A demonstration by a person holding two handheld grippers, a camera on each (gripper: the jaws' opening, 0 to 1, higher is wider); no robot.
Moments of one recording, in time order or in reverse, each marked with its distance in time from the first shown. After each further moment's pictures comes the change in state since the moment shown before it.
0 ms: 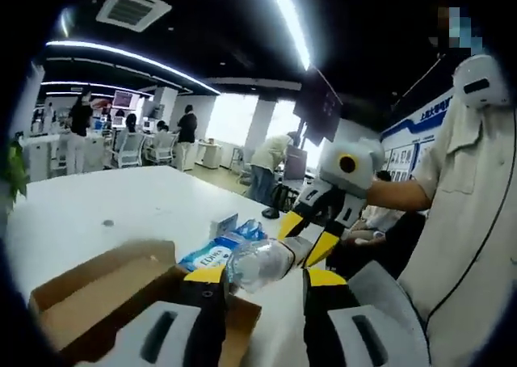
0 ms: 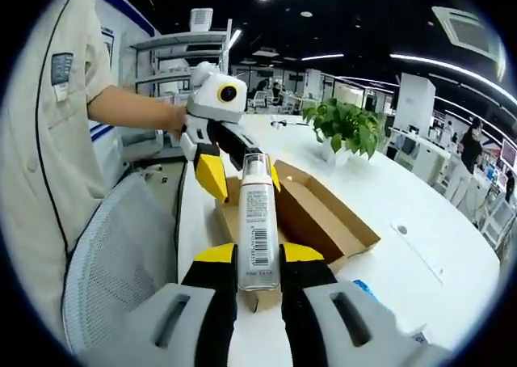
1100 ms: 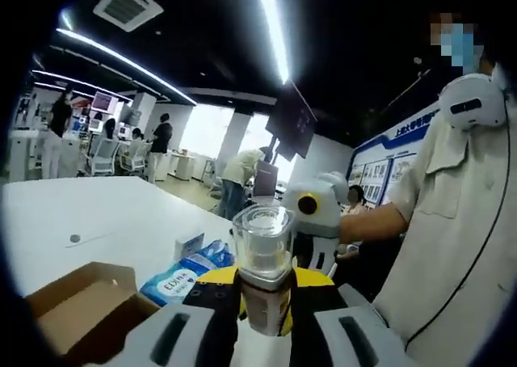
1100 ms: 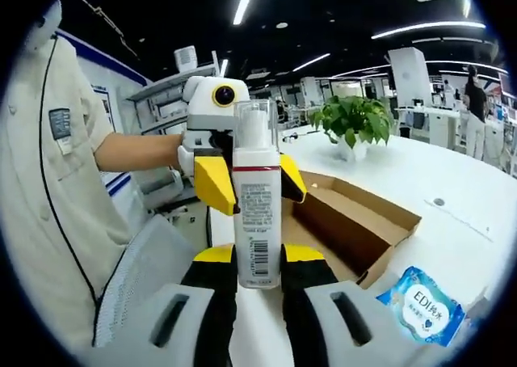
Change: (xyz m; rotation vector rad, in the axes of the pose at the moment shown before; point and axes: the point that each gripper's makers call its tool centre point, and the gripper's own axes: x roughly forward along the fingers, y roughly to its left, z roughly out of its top) left arm 0.030 -0.037 0.024 0.035 0.004 -0.127; right arm 0.021 0.026 0.000 0.241 -0.096 0.117
